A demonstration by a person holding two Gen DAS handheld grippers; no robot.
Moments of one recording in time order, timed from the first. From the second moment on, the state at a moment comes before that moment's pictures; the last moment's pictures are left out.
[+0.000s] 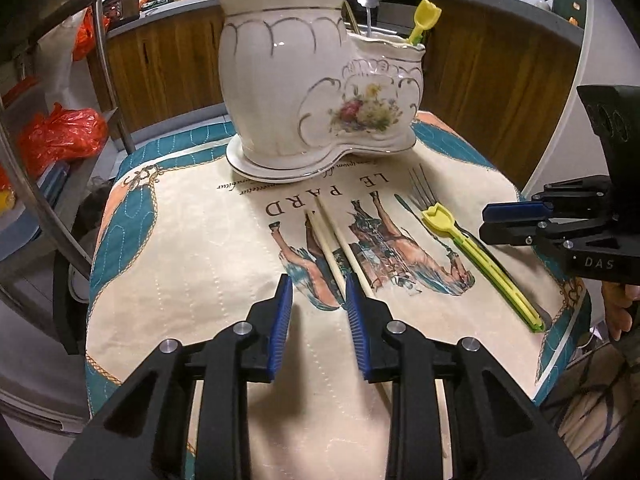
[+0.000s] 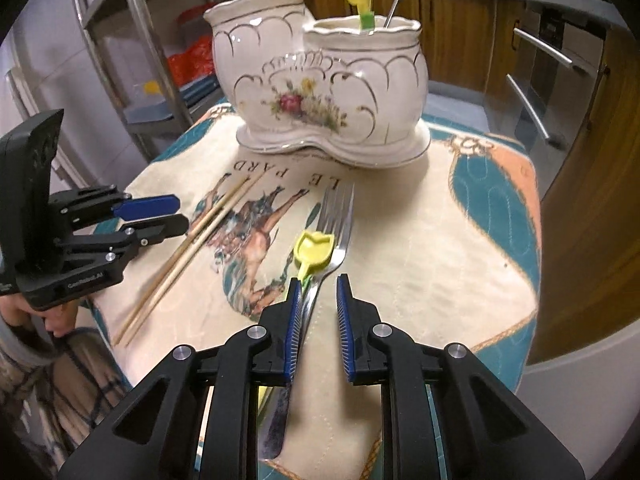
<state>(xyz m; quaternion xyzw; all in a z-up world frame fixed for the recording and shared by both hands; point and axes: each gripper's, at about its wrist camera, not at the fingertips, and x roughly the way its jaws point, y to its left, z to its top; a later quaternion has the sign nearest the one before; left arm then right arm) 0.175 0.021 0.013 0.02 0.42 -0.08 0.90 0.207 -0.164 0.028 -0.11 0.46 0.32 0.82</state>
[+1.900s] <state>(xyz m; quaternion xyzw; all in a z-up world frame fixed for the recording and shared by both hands) 0.207 0.036 0.033 0.05 0.52 -0.12 0.85 0.241 -0.169 0.038 -0.18 0.57 0.31 0.74</state>
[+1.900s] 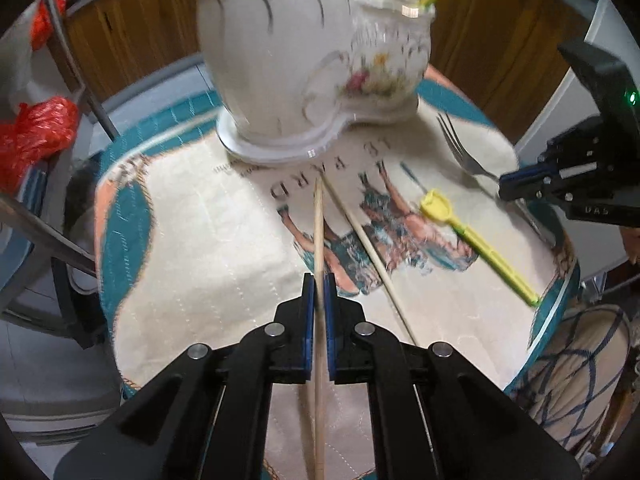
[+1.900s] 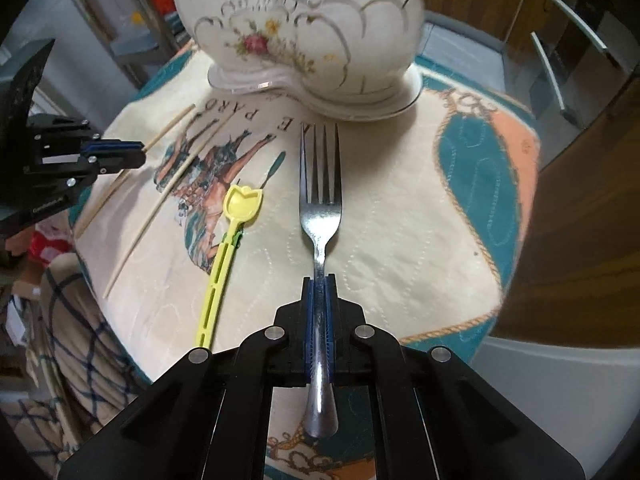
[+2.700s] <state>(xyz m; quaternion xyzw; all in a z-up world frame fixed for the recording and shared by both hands) 0.172 0.054 0.109 -0.01 0.31 -0.07 0.95 0.235 -0.241 0.111 0.02 0.39 0.30 0.87</state>
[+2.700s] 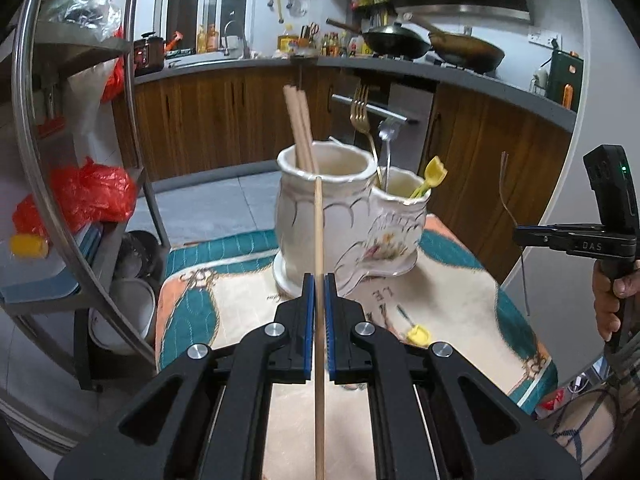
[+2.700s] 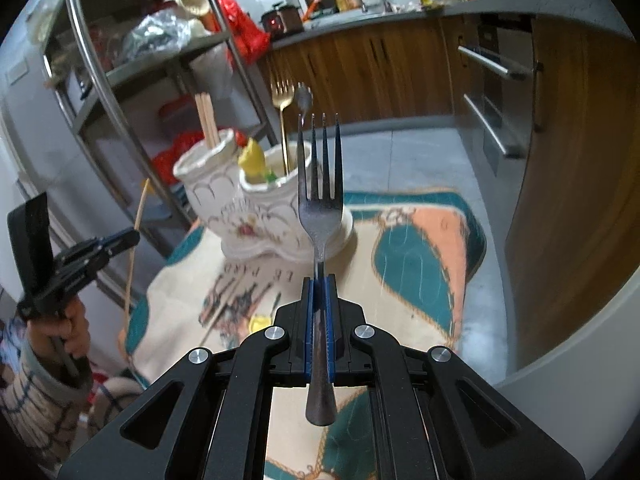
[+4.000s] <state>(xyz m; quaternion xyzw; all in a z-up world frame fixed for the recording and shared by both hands) 0.265 0.057 0.204 -0.09 0.04 -0.08 0.99 0.320 -0.158 0.181 0.04 0.19 0.33 0.92</state>
